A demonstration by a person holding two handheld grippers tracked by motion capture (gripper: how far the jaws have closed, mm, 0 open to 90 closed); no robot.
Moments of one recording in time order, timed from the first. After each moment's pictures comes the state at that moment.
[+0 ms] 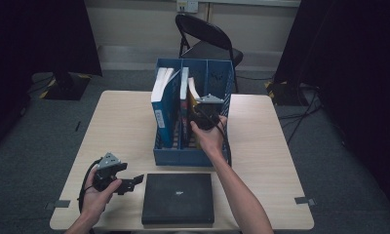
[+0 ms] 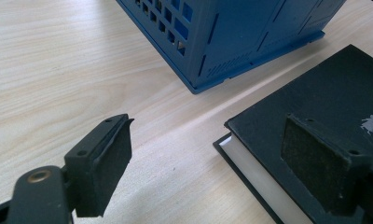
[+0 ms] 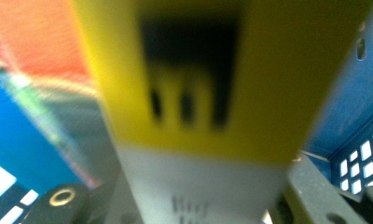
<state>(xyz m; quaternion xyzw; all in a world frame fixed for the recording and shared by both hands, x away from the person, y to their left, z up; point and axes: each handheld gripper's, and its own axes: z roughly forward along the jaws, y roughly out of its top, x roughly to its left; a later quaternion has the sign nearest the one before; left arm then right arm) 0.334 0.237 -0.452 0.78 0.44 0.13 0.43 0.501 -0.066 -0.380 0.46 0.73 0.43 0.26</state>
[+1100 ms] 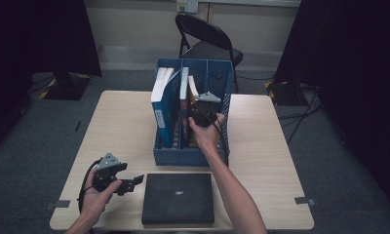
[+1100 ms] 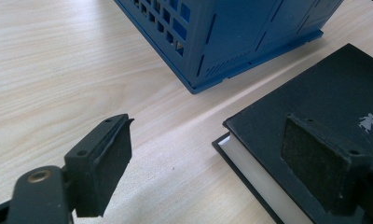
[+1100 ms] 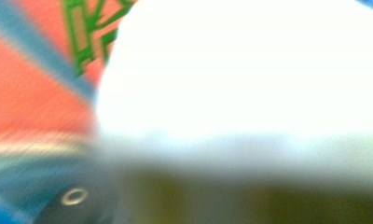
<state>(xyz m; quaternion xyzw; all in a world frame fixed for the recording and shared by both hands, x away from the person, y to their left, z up) 0.333 0.237 -0.451 0.78 0.44 0.13 0.43 0.512 -0.057 -0.383 0.47 0.71 0.44 0.29</state>
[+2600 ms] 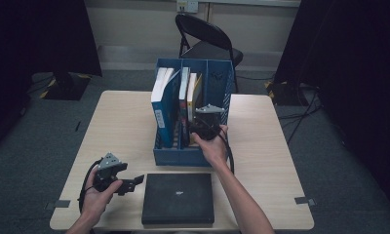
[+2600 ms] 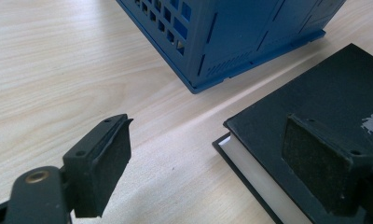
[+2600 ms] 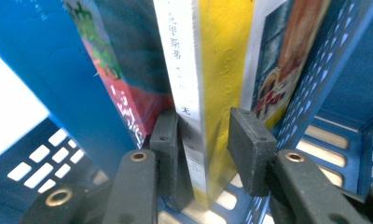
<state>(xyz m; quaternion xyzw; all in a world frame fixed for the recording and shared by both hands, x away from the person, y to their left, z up) 0.334 0.235 -0.452 0.78 0.44 0.13 0.43 0.483 -0.074 -0.401 0.44 0.76 0.42 0.22</state>
